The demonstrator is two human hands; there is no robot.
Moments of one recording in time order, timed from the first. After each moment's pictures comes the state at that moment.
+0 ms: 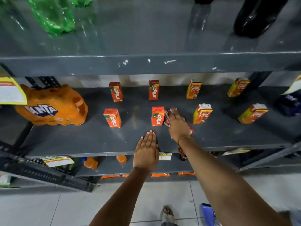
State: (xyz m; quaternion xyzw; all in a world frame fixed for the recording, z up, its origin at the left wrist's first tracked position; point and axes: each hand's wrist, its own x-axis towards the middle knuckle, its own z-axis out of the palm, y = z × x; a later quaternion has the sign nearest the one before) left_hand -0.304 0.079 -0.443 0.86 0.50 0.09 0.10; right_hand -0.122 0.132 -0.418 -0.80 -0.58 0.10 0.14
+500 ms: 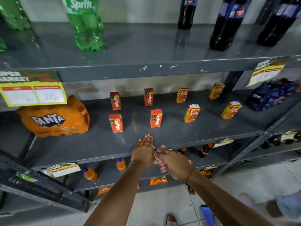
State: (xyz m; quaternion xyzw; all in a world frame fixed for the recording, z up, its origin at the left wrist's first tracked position) left_hand -0.341 0.088 -0.421 0.90 0.43 0.00 0.13; right_hand -0.208 -0.014 -0.392 -0.68 -0.72 0.14 0.02
